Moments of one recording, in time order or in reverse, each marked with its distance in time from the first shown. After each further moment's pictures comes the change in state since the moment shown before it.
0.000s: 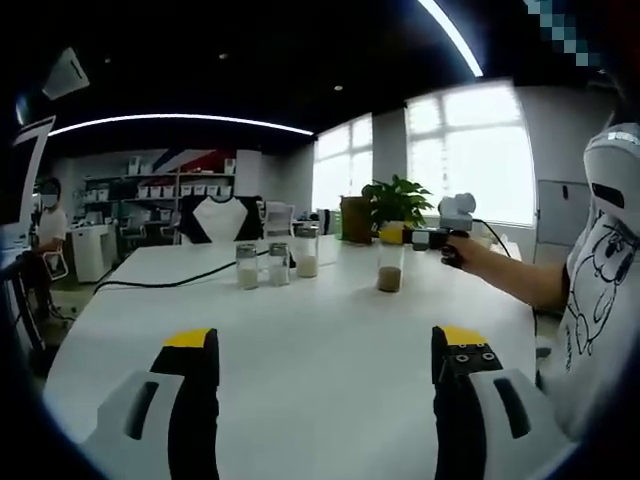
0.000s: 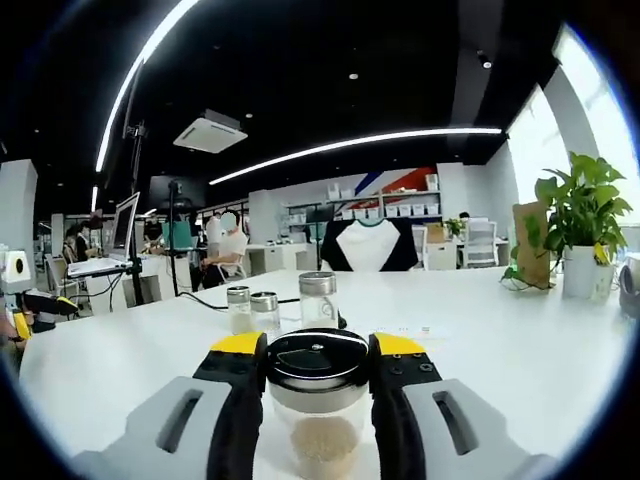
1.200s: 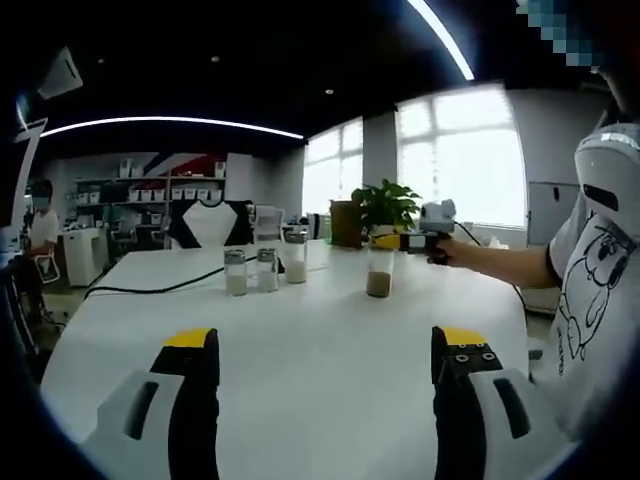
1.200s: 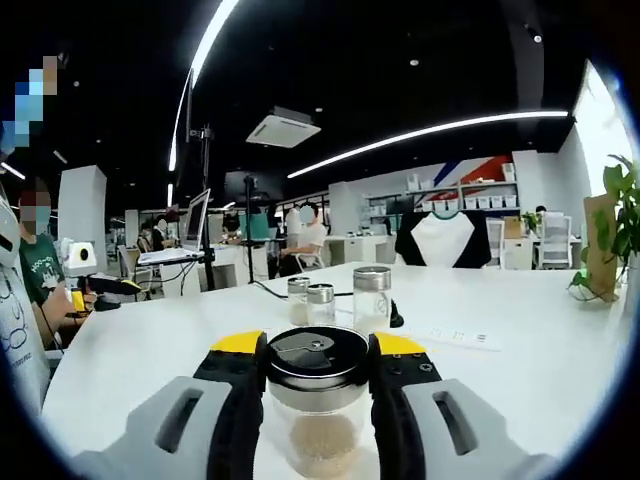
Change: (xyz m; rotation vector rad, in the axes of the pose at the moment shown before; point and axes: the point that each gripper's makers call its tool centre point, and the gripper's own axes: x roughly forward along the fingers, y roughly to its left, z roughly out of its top) left arm 0.003 -0.009 0.008 -0.007 -0.026 -0.043; right arm -0.005 0.020 0.000 -0.024 0.038 0.438
